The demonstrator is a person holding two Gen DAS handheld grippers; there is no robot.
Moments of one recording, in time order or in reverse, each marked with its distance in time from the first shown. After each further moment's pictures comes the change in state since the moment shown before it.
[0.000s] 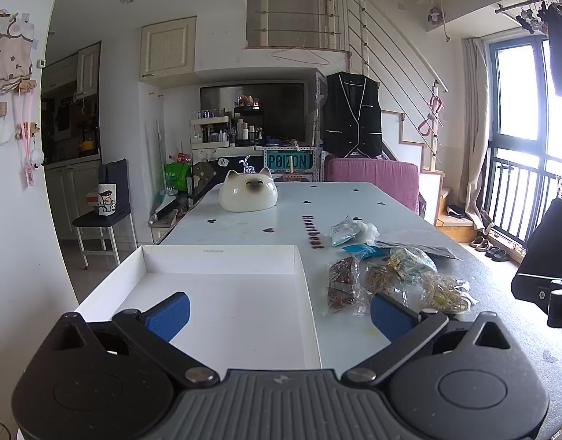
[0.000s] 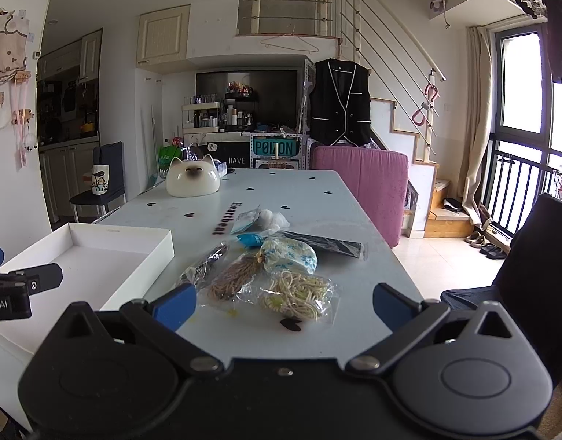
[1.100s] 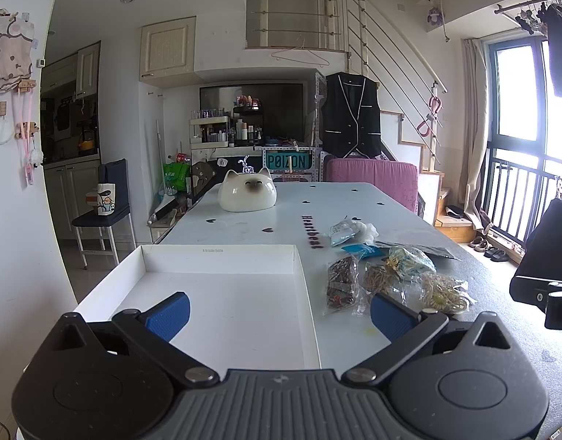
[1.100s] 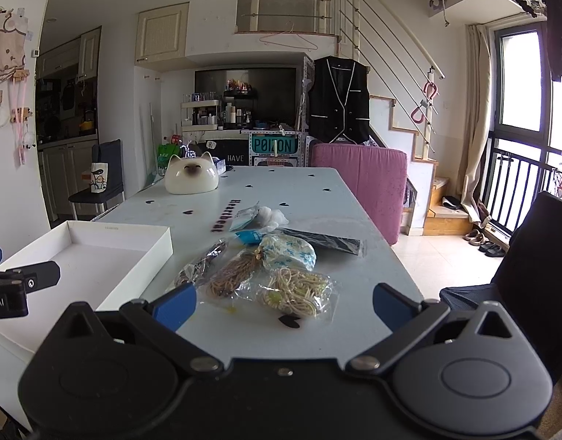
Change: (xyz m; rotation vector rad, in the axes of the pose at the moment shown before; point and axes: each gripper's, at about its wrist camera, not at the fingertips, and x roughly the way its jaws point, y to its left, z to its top) left arm -0.002 -0.002 0.001 -0.001 0.000 -0.002; right arm 0.000 -0.002 -0.006 0.003 0.008 -0.003
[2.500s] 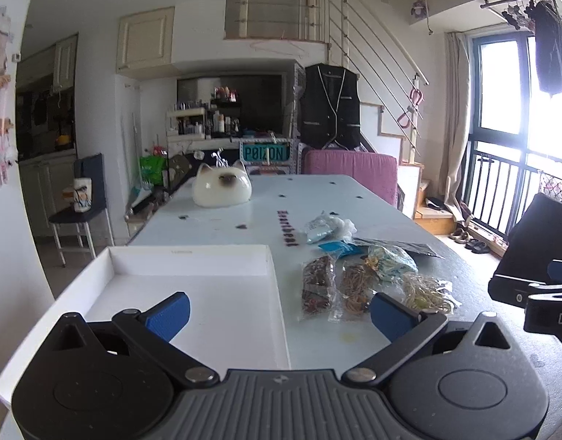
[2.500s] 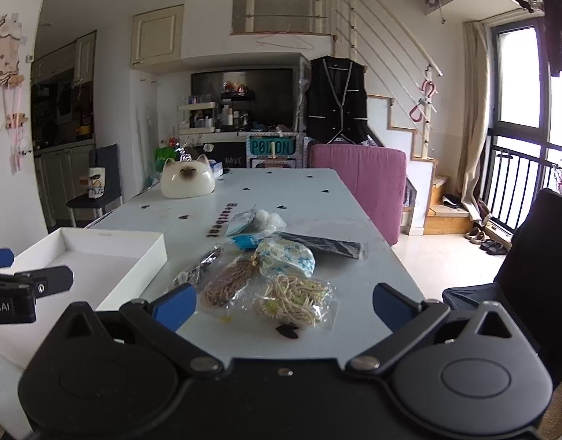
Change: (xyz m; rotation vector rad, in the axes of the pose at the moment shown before) left arm 0.024 -0.014 0.009 0.014 0.011 -0.055; right arm 0.017 -0.002 0.010 0.026 -0.008 -0.011
